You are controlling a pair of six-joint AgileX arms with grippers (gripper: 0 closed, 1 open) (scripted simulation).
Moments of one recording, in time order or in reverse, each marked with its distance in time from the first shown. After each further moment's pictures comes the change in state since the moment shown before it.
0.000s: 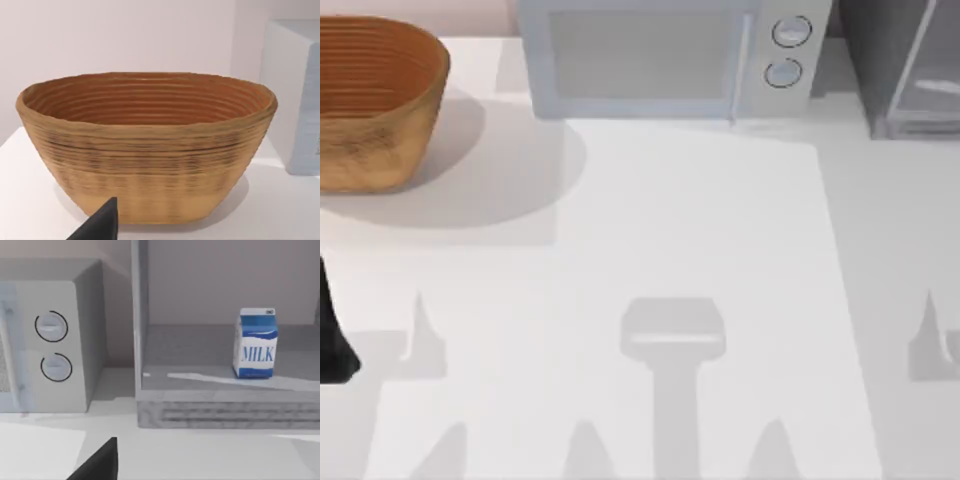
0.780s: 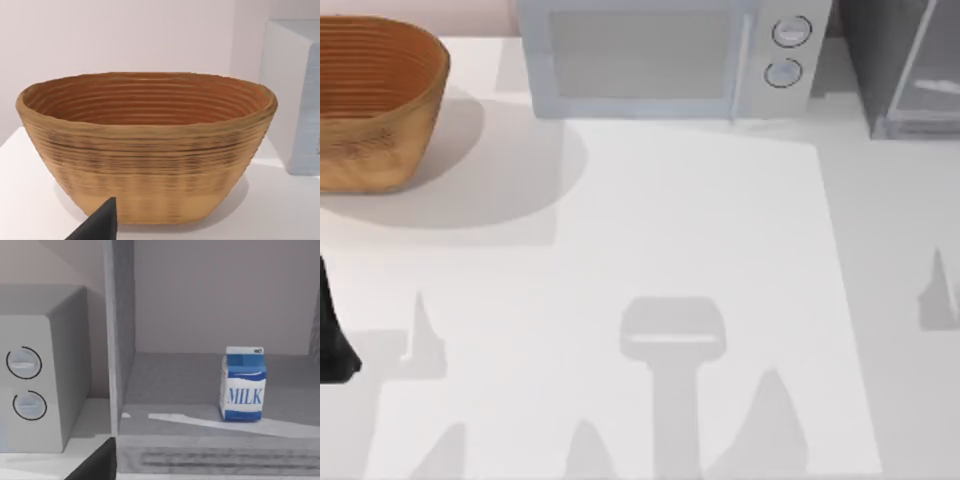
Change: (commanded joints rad) left arm 0.000 0.000 0.000 0.000 0.000 0.000; right arm -0.202 0.656 0.076 0.617 -0.200 0.007
